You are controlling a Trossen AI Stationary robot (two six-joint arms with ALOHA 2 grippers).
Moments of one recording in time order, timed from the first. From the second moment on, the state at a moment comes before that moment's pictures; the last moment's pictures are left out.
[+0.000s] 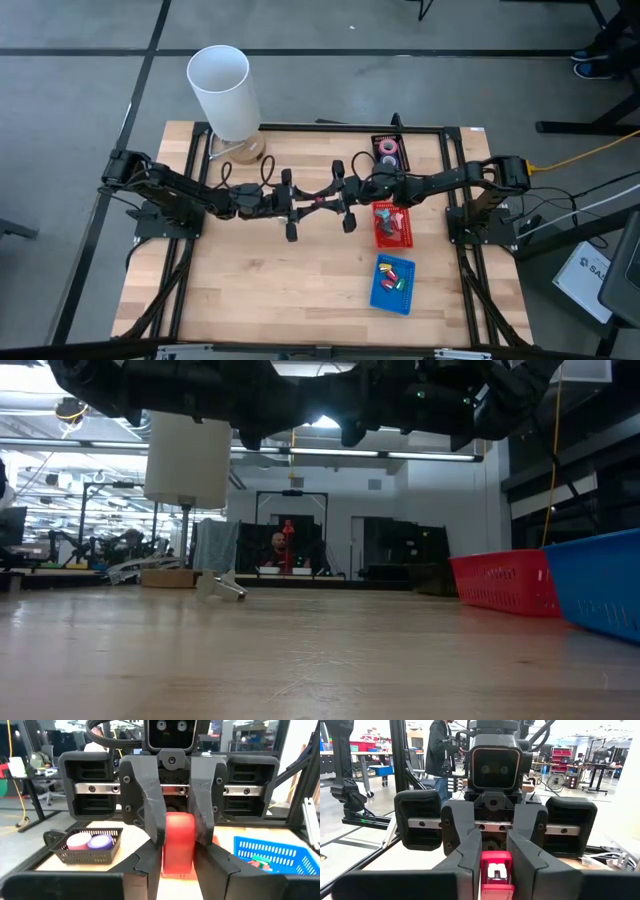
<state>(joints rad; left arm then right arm) -0.09 1.43 0.59 0.85 -0.27 0.01 -0.05 1.68 0.81 0.90 -0.27 -0.04</state>
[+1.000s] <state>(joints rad) -0.09 1.24 0.60 0.58 -0.24 -0.10 -0.02 1.37 0.81 0.30 -0.27 -0.07</state>
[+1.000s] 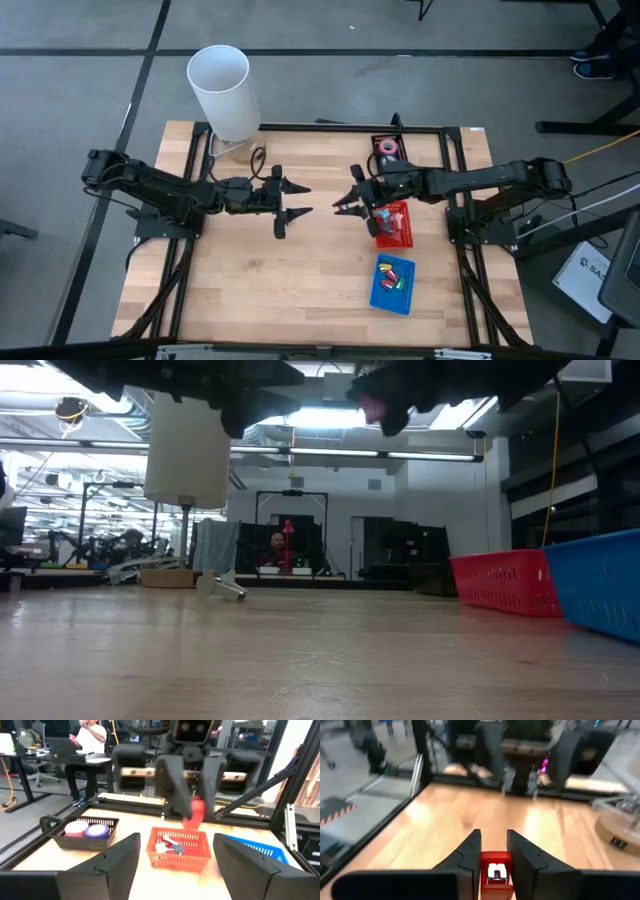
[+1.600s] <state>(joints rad) -0.09 1.20 0.60 0.47 -0.28 -0.11 0.20 1.17 0.81 -0.12 -0.34 -0.03</state>
